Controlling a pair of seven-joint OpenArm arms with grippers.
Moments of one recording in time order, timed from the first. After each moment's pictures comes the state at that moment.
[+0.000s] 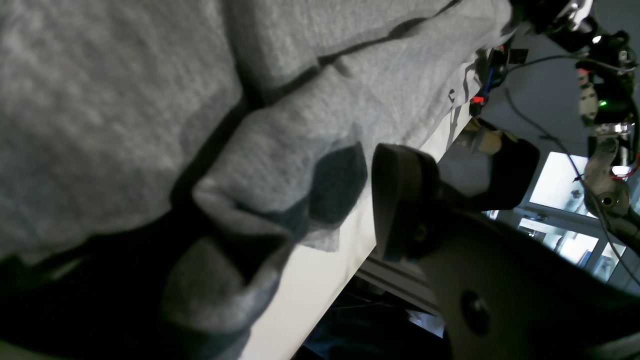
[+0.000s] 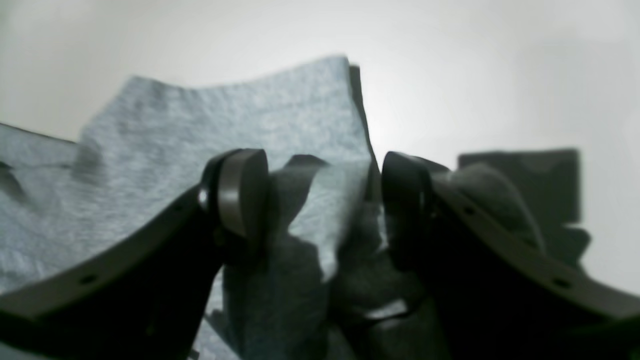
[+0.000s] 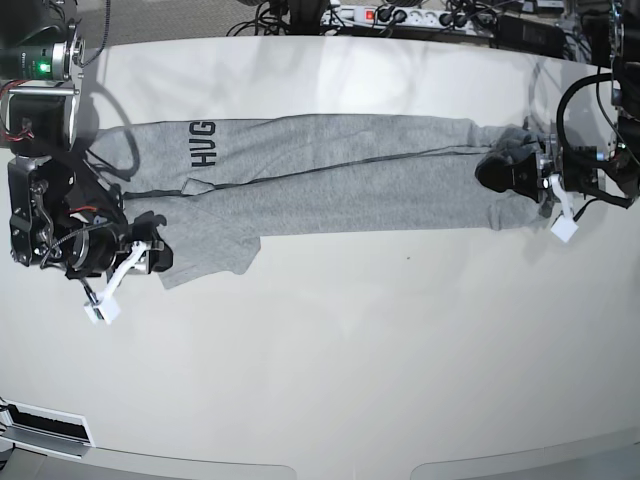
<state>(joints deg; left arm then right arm) -13.6 -34.8 7.2 33.7 -86.5 -43.9 75.3 17.6 18.6 5.9 51.4 28.3 37.0 -47.2</state>
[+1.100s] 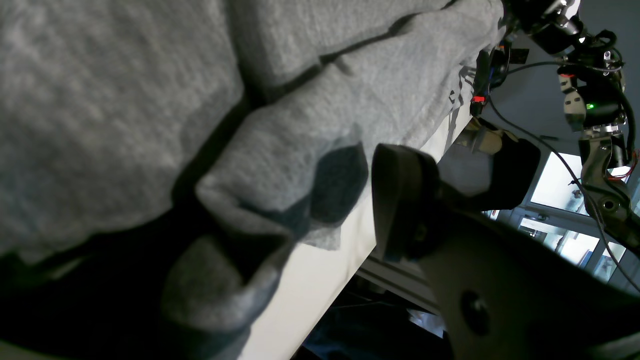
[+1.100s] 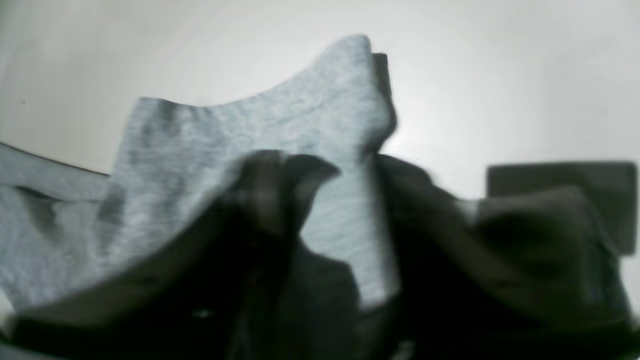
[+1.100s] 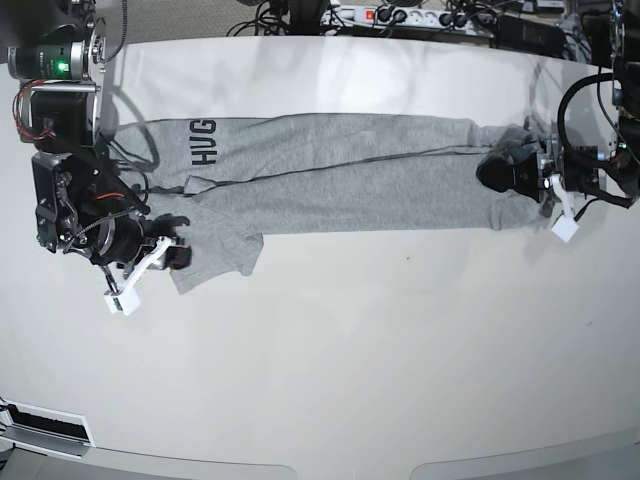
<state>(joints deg) -13.6 -35.0 7.2 33.7 -86.5 -43.9 75.4 17.7 14.7 6.0 46.3 28.1 40.2 -40.6</state>
